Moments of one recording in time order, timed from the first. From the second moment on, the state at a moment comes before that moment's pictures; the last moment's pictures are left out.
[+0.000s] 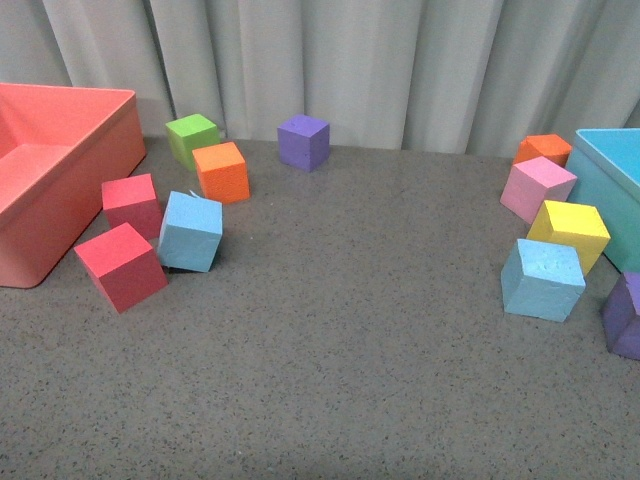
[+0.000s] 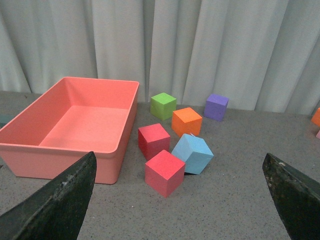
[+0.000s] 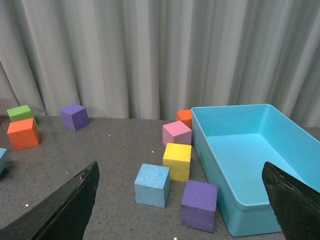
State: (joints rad) left arm 0.00 0.00 0.02 0.00 0.00 0.00; right arm 0.00 0.01 0.00 0.00 0.00 0.00
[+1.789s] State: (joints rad) left arm 0.00 0.00 0.02 0.00 0.00 0.00; right arm 0.10 1.88 1.08 -0.14 0.07 0.18
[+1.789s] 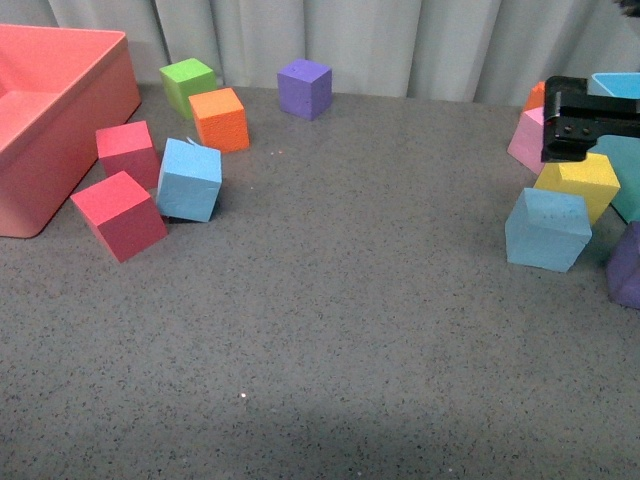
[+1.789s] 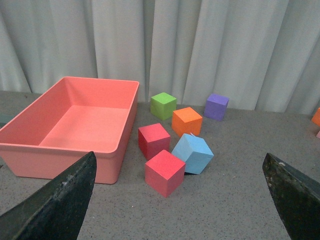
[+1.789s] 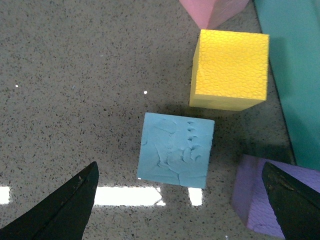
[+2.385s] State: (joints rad) left arm 0.00 0.00 0.02 0.00 0.00 0.00; right arm 0.11 2.21 1.37 -0.37 0.10 0.28
